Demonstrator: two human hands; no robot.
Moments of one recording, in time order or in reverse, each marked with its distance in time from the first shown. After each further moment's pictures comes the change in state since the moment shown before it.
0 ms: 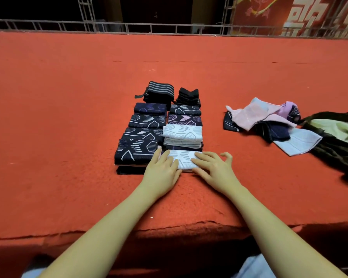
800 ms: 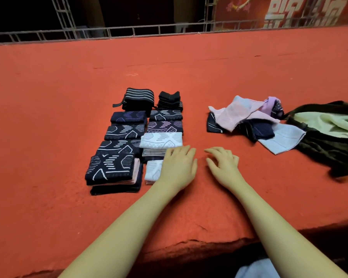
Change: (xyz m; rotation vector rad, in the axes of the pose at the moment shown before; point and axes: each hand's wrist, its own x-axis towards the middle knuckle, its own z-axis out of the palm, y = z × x) left_hand 0.097 0.064 -0.002 -0.261 -0.030 -0.099; right_hand 0.002 0.070 -0.009 0.260 0.083 0.381
